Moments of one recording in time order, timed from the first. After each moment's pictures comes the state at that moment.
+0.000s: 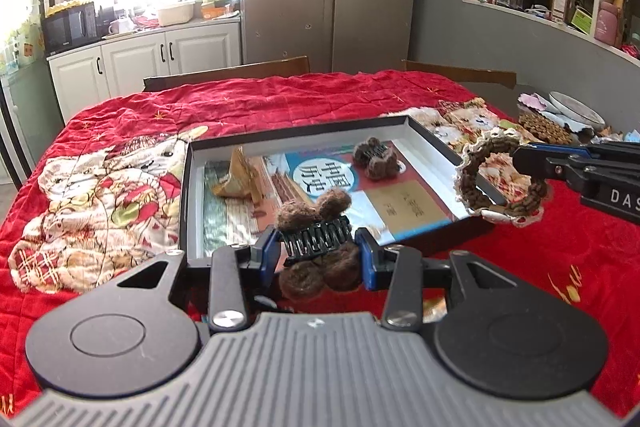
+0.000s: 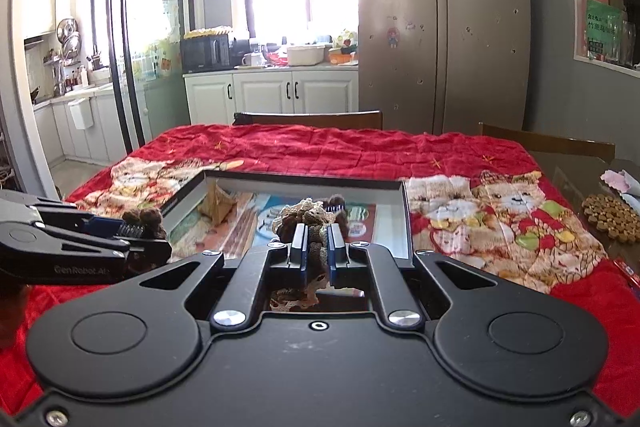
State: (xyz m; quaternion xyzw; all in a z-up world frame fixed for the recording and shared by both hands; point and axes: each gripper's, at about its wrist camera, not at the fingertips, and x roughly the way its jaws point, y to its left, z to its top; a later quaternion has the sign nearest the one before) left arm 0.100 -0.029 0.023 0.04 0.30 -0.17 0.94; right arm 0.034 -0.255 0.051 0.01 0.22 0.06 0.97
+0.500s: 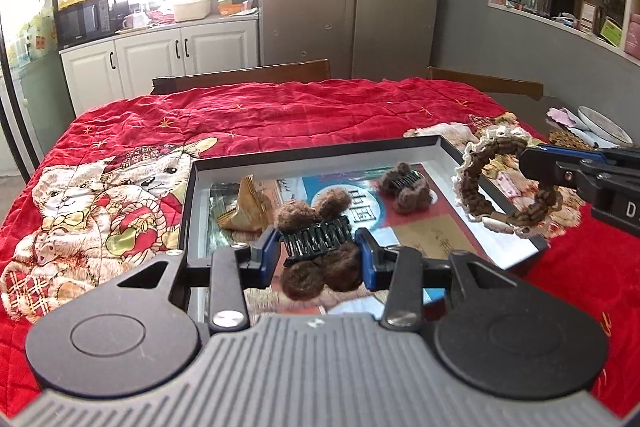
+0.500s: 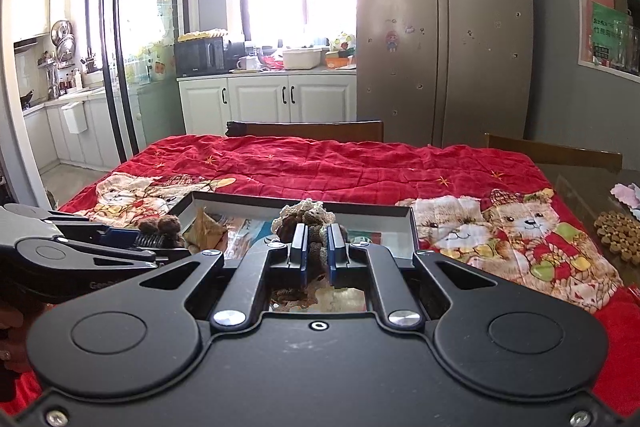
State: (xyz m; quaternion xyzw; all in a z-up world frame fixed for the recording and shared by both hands) left arm 0.153 -0.040 0.020 0.03 0.30 -0.14 0.94; right arm 0.090 -0.243 0.055 0.01 0.22 0.06 0.97
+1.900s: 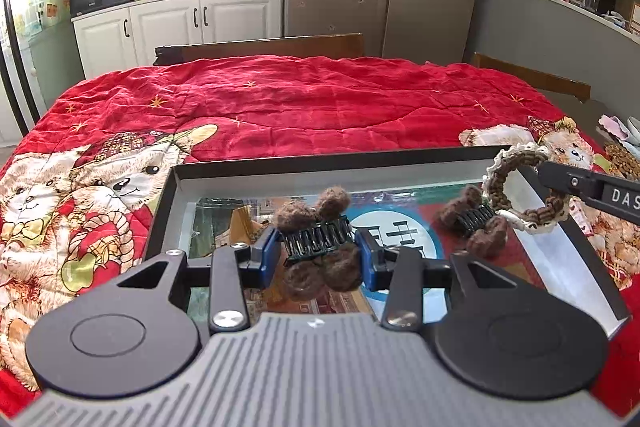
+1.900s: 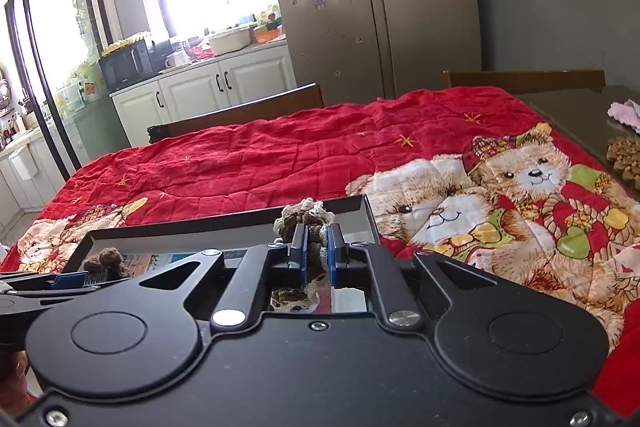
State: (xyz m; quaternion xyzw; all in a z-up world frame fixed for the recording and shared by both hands) left arm 0.249 -0.058 -0.017 0.02 0.34 -0.10 0.93; right arm 0.219 -0.295 -0.007 0.11 0.27 -0.03 0.96
